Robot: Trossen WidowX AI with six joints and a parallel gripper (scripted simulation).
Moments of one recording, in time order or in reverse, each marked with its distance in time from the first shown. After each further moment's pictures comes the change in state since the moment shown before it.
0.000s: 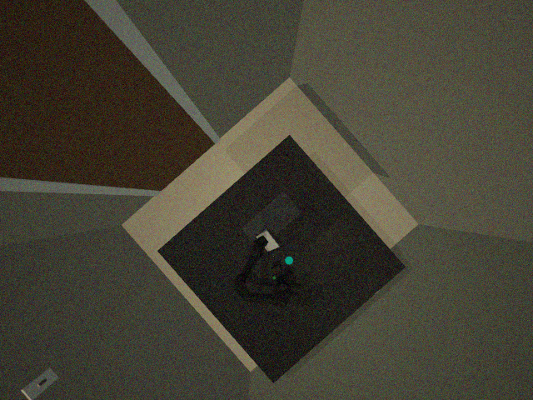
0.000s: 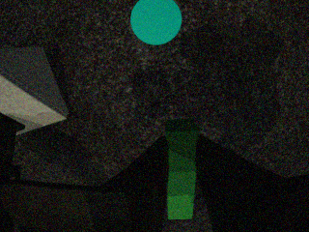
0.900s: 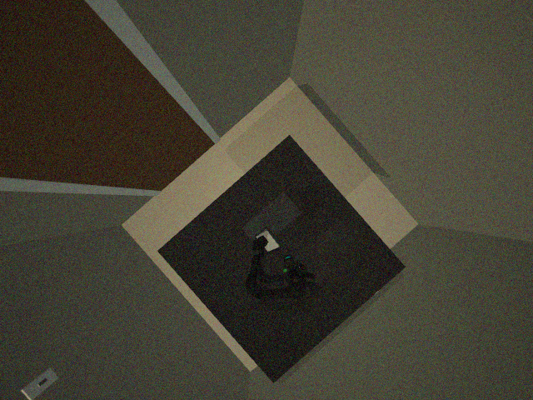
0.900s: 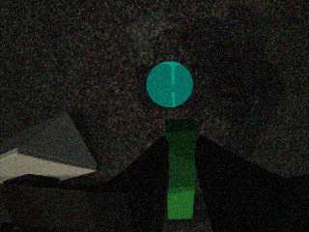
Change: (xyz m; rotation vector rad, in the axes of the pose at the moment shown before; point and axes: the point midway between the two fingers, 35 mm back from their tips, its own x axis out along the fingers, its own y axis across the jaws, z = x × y) arm -0.007 0.012 0.083 0.088 0.010 0.007
